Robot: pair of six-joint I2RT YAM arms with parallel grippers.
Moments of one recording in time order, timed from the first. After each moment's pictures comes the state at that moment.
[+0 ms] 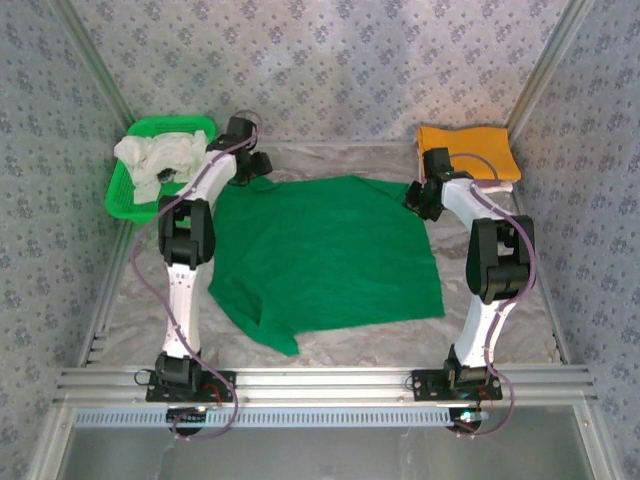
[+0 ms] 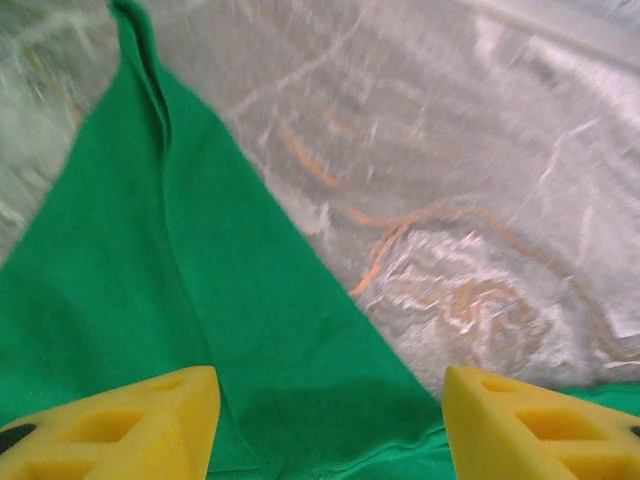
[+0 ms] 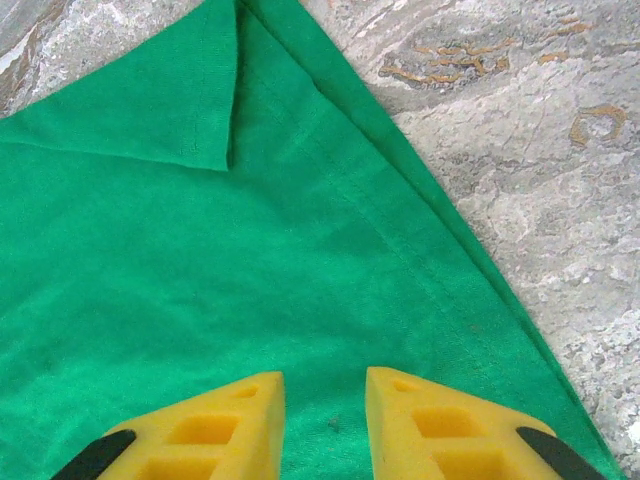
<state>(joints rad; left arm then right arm) -0.21 2.42 2.16 -0.74 0.01 -0.49 0.09 1.90 1.41 -0.61 -0.11 0.62</state>
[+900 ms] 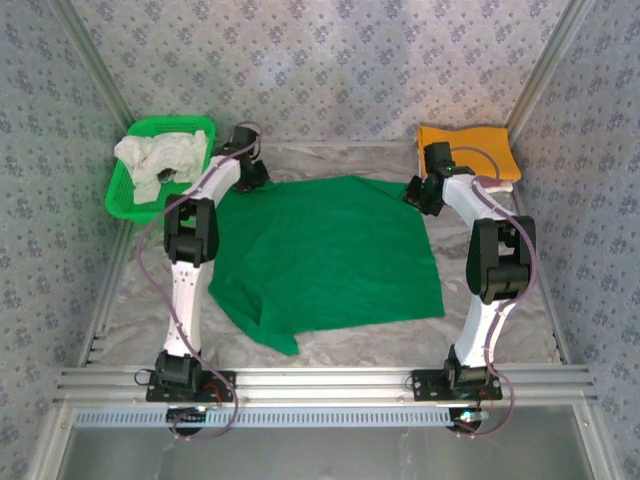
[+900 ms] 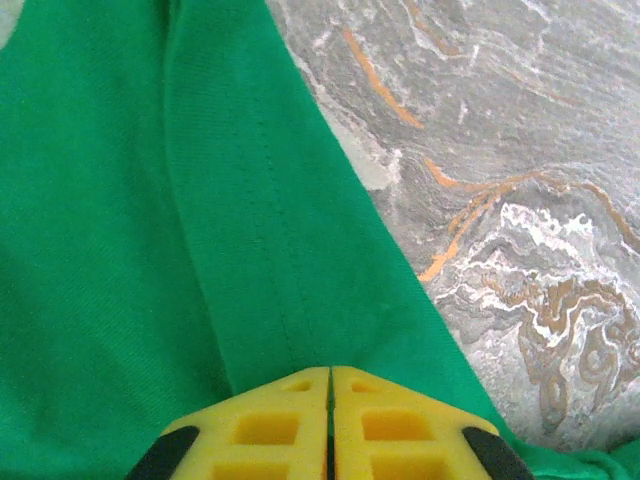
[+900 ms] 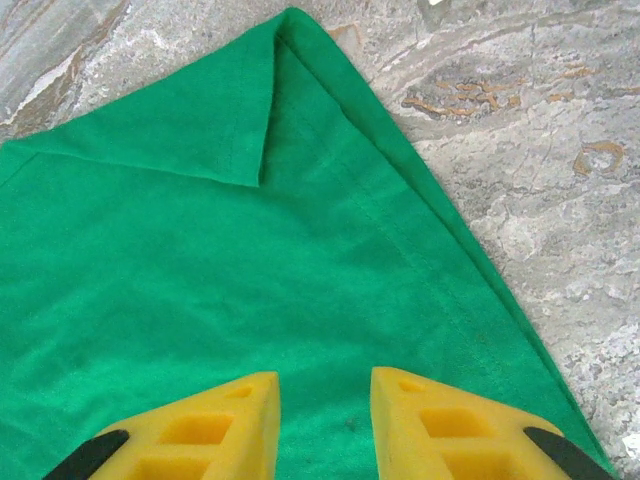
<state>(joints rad) -0.21 2.48 2.16 -0.74 0.01 -0.59 0.09 1.90 1.46 -0.64 -0.11 0.60</state>
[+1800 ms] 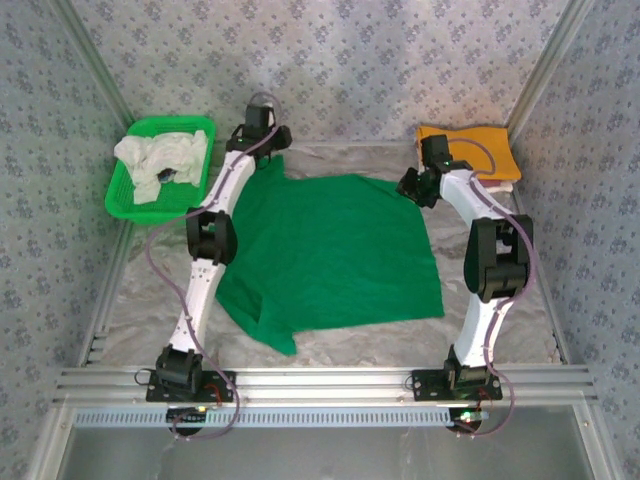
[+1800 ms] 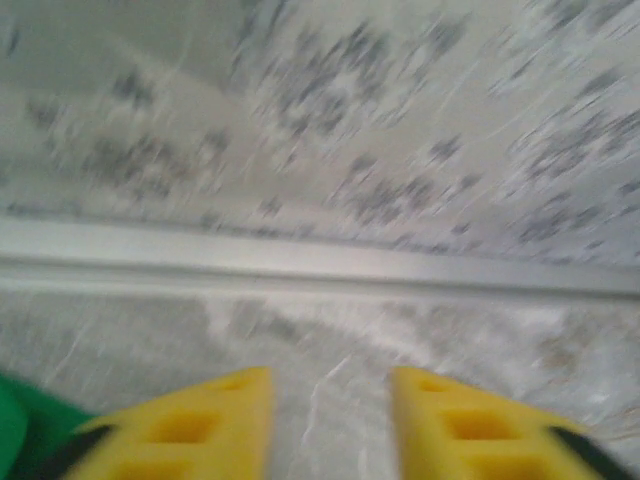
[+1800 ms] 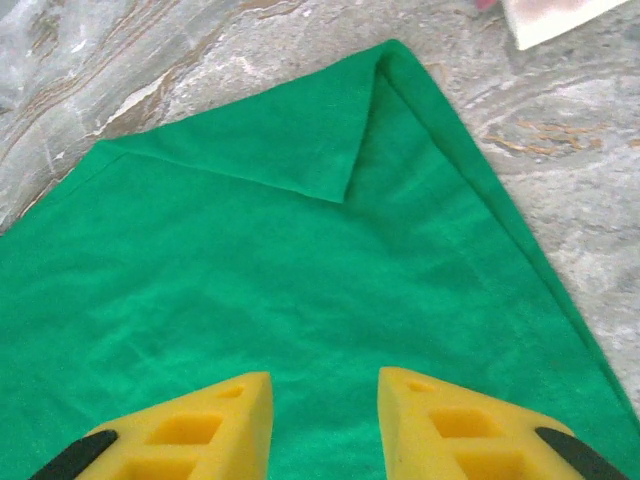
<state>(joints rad) -0.26 2.79 2.80 -0.55 0.08 -0.39 0.11 1.93 1.54 -0.63 -0.15 0.59</state>
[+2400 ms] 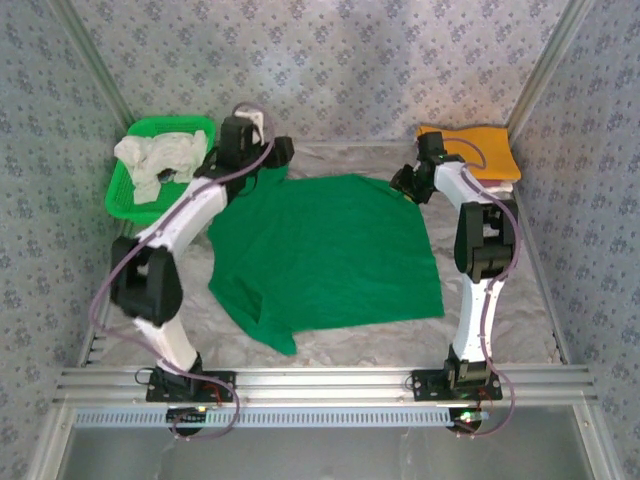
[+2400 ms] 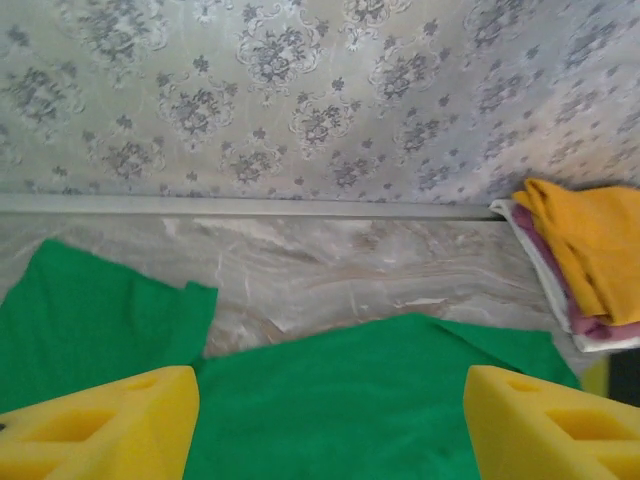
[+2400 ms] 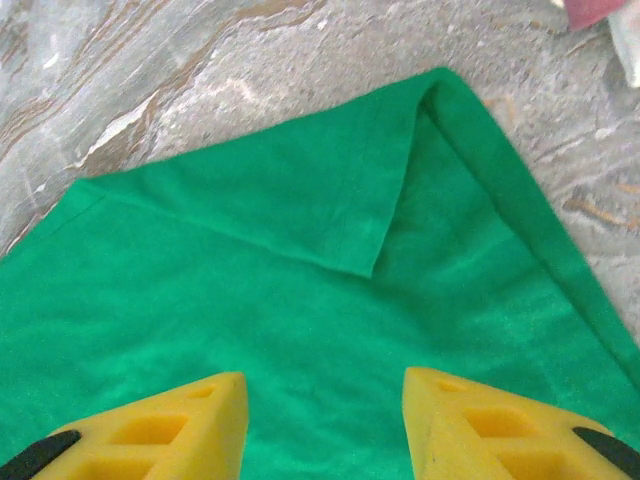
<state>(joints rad) -0.36 1.72 1.46 -0.17 0.06 -0.38 0.08 2.14 1.72 -0.65 -0.23 0.60</state>
